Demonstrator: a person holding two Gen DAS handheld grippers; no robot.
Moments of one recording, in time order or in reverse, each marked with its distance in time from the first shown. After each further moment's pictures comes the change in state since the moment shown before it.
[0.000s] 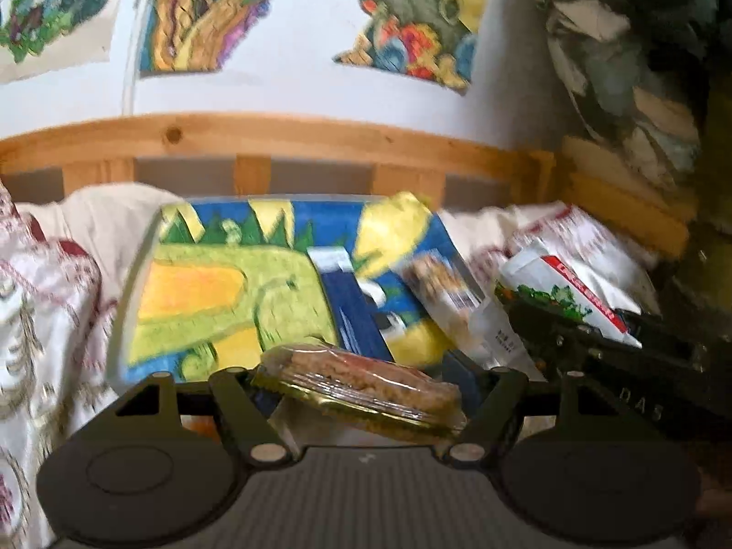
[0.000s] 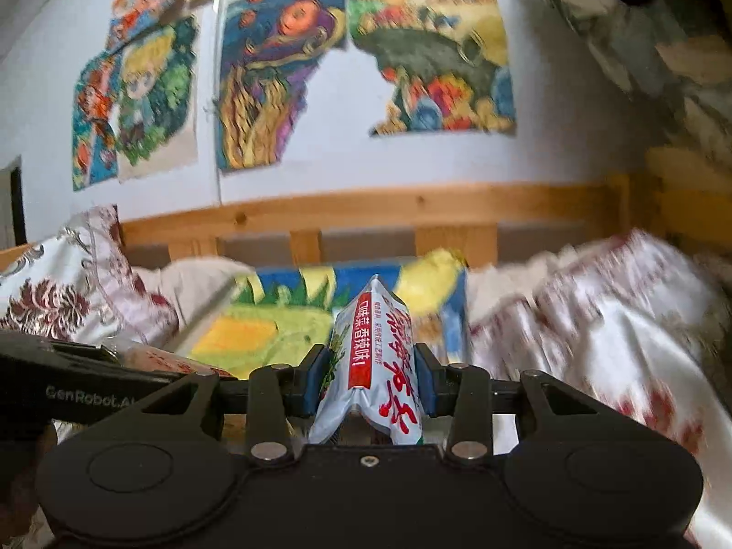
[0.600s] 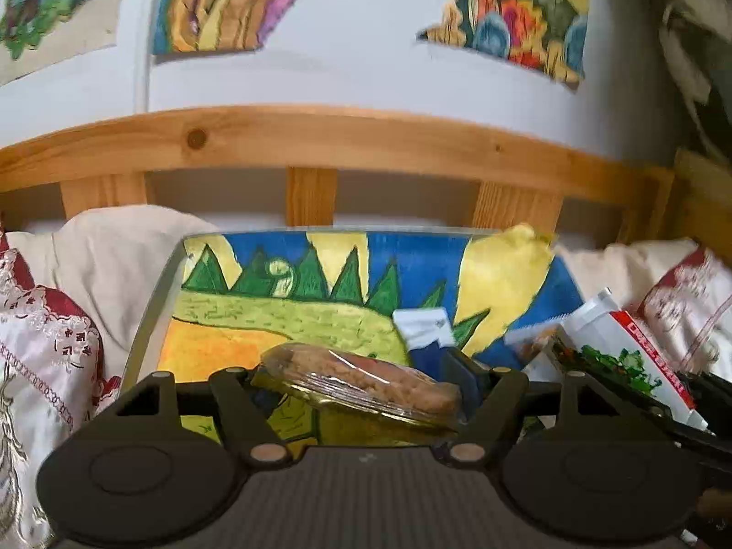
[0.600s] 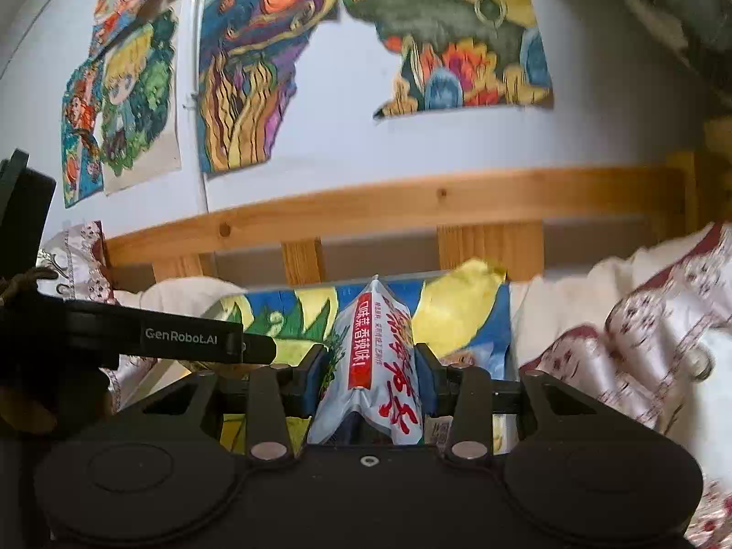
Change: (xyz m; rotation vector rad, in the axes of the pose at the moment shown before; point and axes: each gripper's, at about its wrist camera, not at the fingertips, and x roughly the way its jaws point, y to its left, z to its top) left arm 0.117 0.037 0.059 -0.029 0.060 0.163; right arm 0.113 -0.017 0.011 0.065 0.024 0.072
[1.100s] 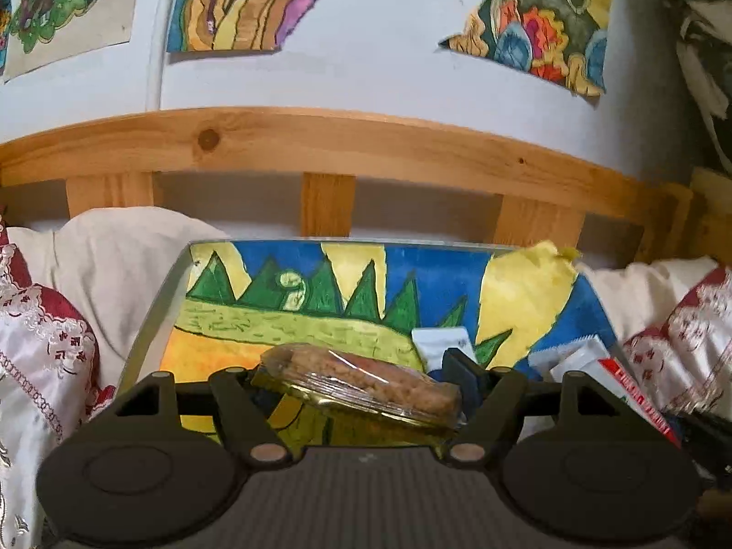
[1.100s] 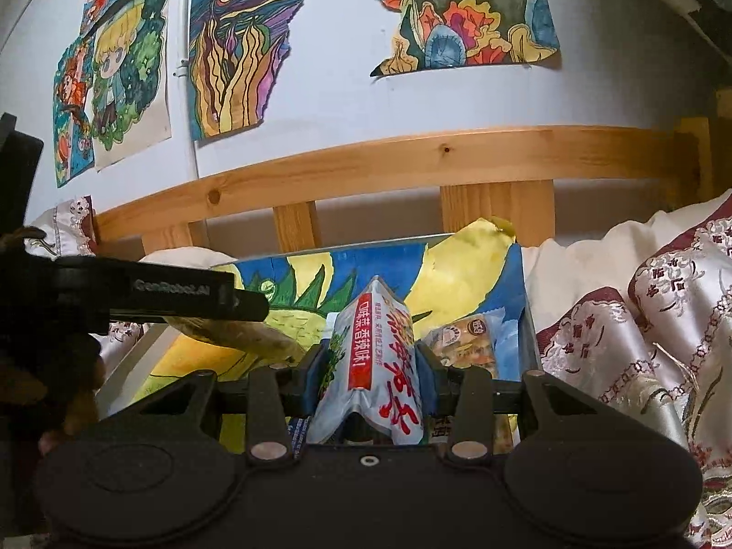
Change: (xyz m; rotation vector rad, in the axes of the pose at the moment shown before) left arm 0.016 0.006 -0.005 -0.031 -0.072 0.029; right arm 0.024 0.000 -0.015 -0.005 0.054 -0.004
